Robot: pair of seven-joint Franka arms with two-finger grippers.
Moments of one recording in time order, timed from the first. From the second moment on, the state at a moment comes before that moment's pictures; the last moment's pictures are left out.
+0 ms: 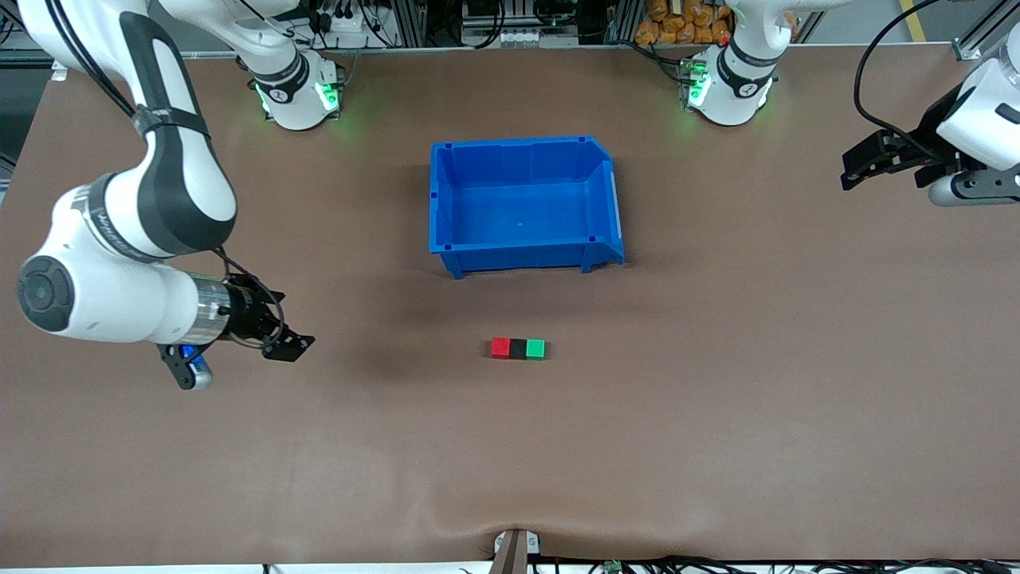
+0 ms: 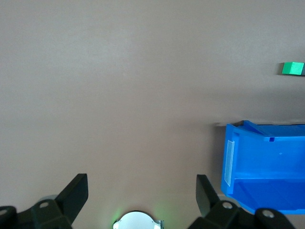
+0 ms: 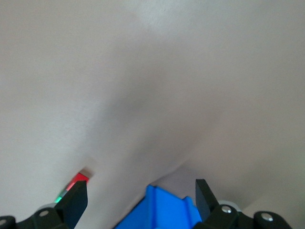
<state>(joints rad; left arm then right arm) 0.01 -0.03 -0.14 -1.53 0.04 1.47 -0.14 0.12 0.47 0.05 -1.37 0.25 1.67 0.98</state>
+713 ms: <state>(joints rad) 0.01 -0.03 -0.14 -1.53 0.04 1.48 -0.14 0.09 0.45 0.05 -1.37 0.17 1.61 0.75</state>
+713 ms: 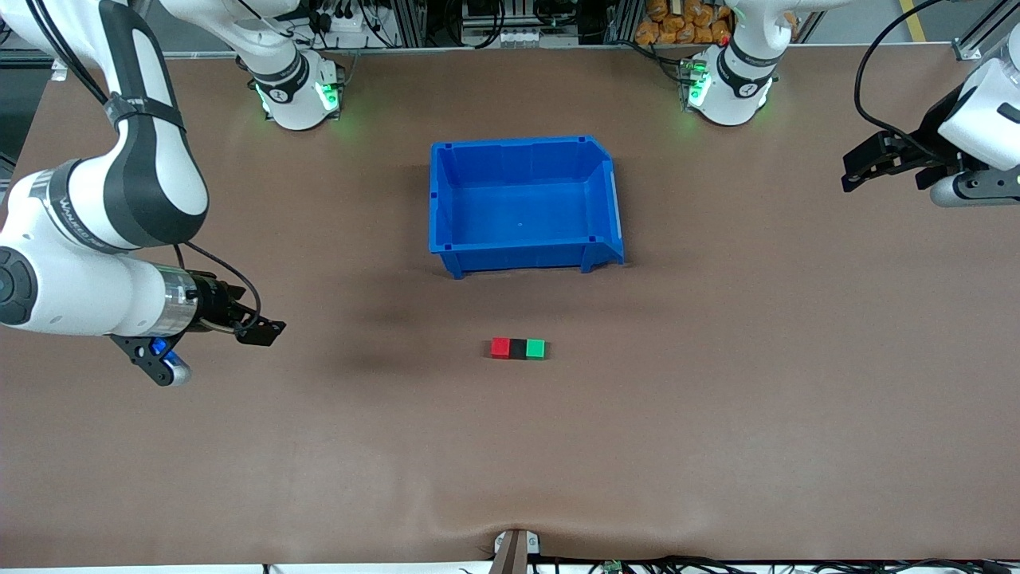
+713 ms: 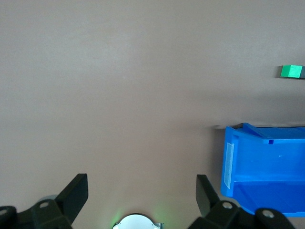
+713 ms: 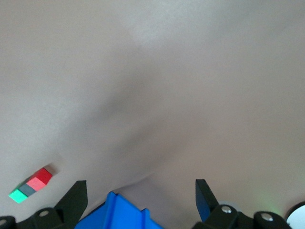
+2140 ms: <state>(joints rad) 0.05 -0.03 -0.14 -1.53 0.04 1.53 -0.14 0.02 0.38 0.04 -1.37 0.02 1.54 0.29</state>
